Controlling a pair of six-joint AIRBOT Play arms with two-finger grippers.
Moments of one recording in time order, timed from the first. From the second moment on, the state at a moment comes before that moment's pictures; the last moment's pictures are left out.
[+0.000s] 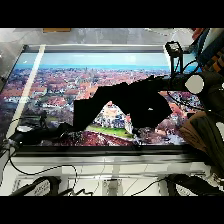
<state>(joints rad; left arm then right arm) 0.29 -1.22 0.48 0.60 -0.97 -1.10 0.25 -1.17 1.38 -1.52 1.02 1.58</state>
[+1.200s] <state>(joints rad) 0.16 -1.37 1.02 0.18 -0.65 -0.95 0.04 -1.19 1.40 -1.60 0.79 1.71</state>
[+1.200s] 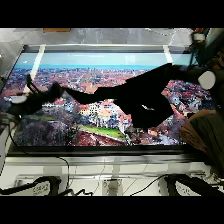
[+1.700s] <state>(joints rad) 0.31 -1.28 1.43 0.42 -0.66 -0.96 -0.26 -1.21 1.79 -1.59 0.89 1.73</state>
